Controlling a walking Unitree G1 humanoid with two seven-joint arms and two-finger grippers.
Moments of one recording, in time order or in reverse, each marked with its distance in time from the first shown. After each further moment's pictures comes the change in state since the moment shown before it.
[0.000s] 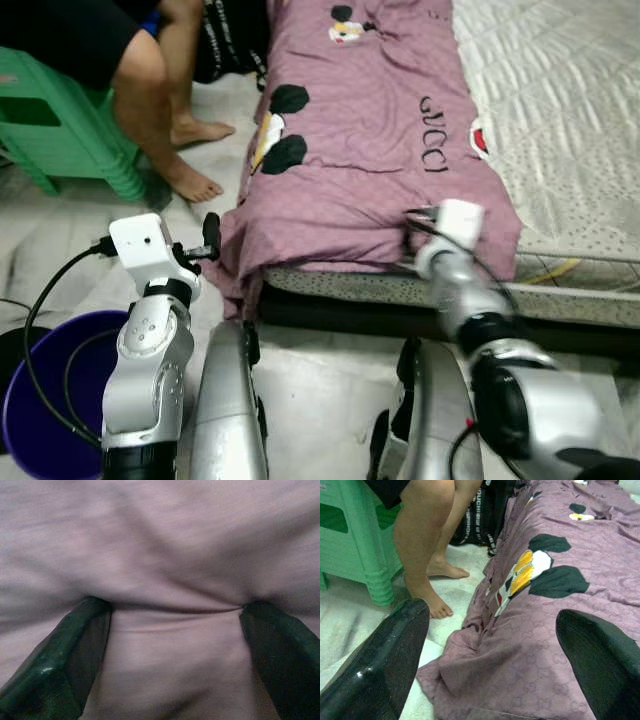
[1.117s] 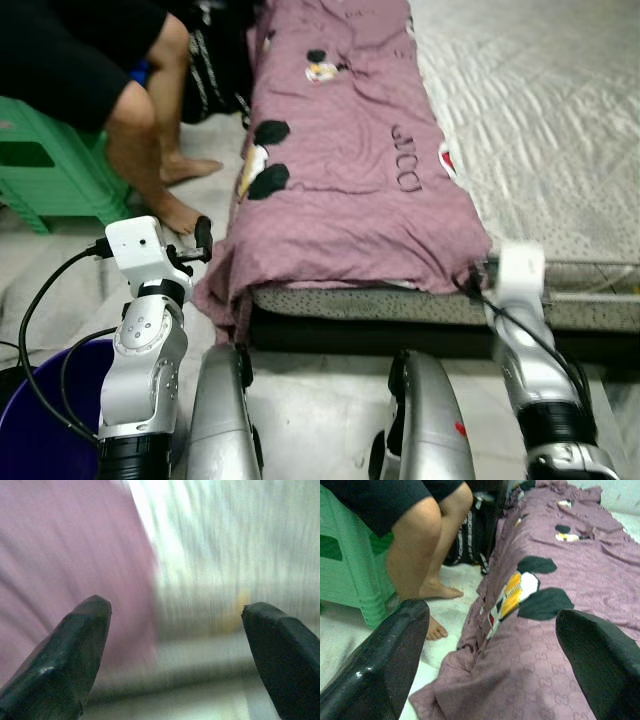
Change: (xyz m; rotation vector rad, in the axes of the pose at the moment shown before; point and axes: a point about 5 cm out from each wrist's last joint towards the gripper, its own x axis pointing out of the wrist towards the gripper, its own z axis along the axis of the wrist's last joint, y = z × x) left arm 0.006 0.014 -0.007 0.023 0.003 0.045; right arm -0.043 -0.053 -0.002 -0.295 -0.234 -0.077
